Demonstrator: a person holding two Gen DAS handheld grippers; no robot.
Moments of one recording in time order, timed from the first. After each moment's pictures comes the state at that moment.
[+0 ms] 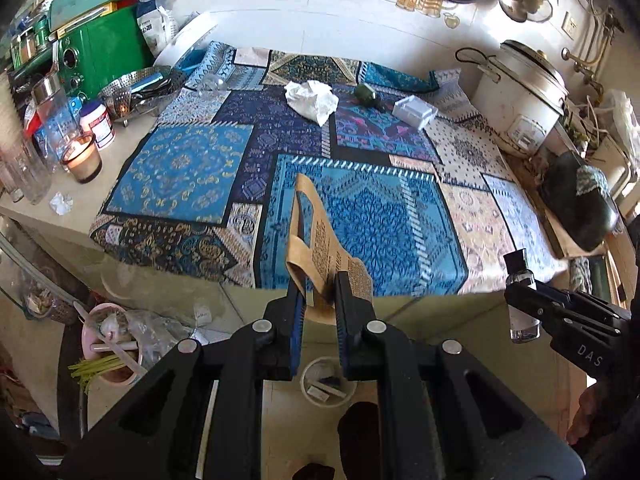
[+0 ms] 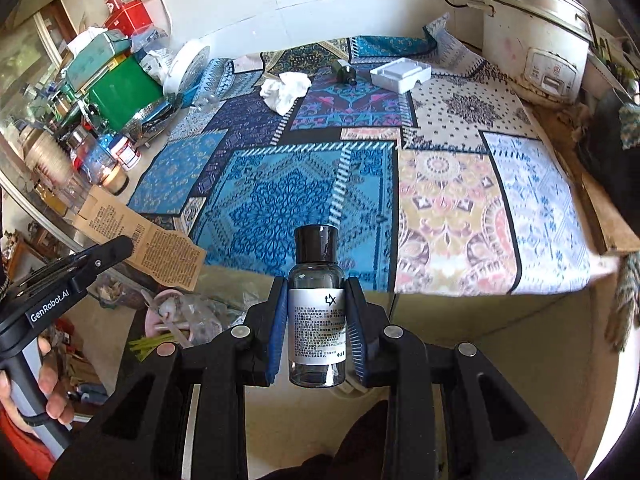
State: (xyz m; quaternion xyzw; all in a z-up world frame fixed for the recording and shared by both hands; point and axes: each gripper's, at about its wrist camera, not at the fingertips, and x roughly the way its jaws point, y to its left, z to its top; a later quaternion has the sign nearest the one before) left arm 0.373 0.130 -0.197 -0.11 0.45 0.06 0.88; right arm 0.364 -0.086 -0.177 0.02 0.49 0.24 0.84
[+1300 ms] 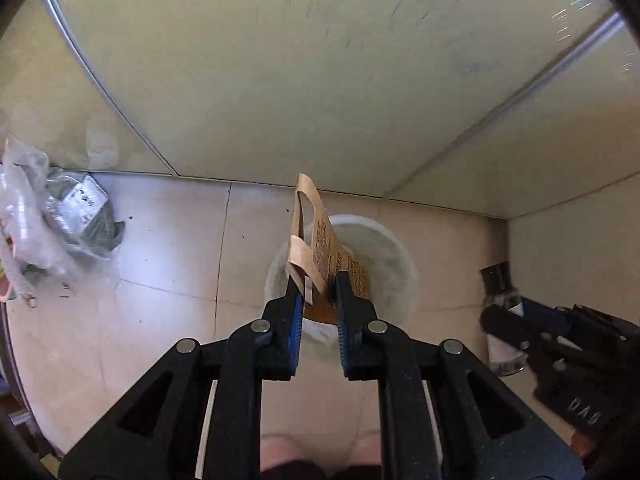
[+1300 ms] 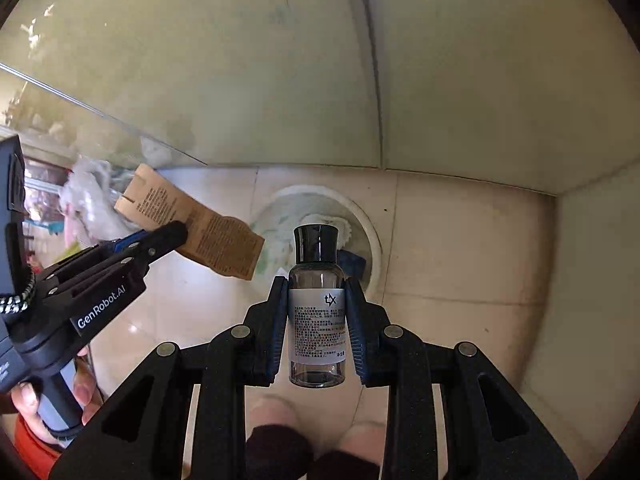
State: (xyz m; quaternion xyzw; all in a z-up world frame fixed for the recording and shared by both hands) left arm 0.385 0.063 -0.781 -0.15 0.61 0.05 0.77; right arm 0.356 -0.107 -0.725 0.00 0.67 0.23 0.71
